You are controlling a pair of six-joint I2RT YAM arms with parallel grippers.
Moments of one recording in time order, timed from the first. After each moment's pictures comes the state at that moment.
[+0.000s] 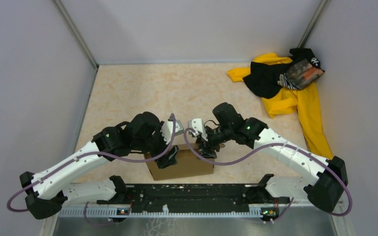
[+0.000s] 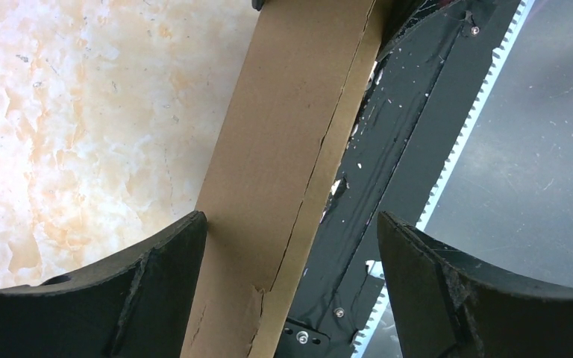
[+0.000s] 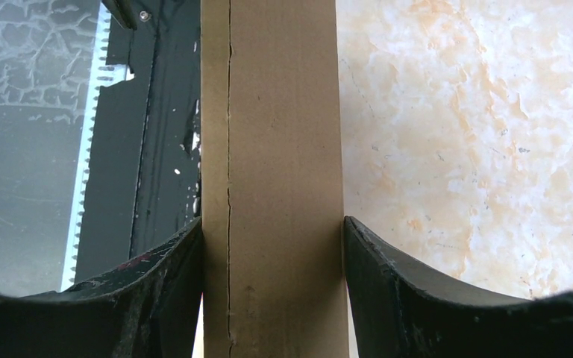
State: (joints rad) left arm -1.00 1.00 1.09 -0.87 0.20 -0.01; right arm 0.82 1.16 0.98 -0.63 -0.65 -0.55
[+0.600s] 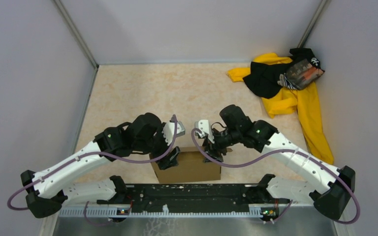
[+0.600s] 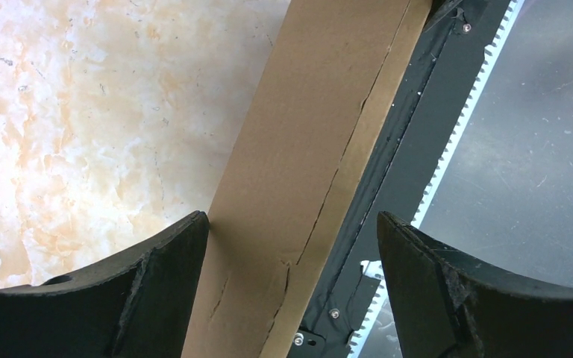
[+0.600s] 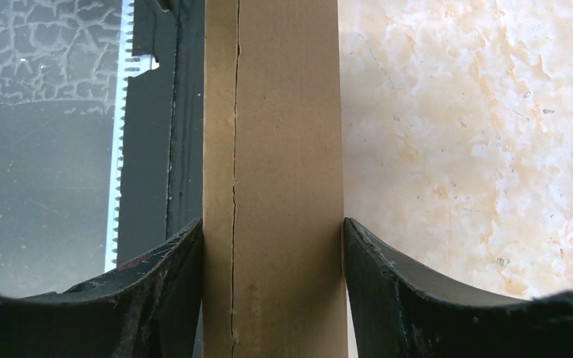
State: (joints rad) left arm -1.02 1.01 1.08 -0.86 0.20 -0.01; right arm 0.81 1.07 0.98 -0.74 -0.64 -0.50
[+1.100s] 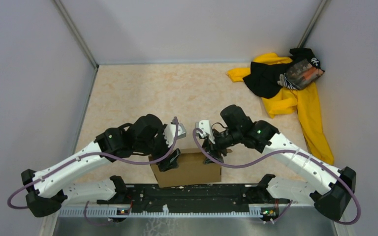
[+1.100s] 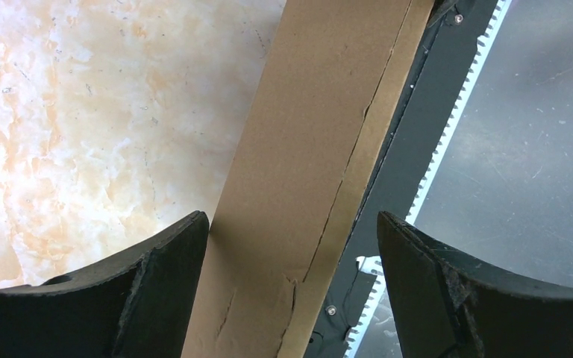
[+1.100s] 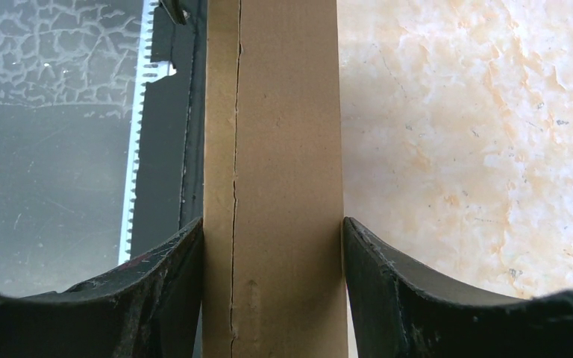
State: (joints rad) left arm -1.04 1.01 1.08 -0.86 0.21 -0.01; right arm 0.81 1.05 0.98 -0.75 -0.67 -0.49
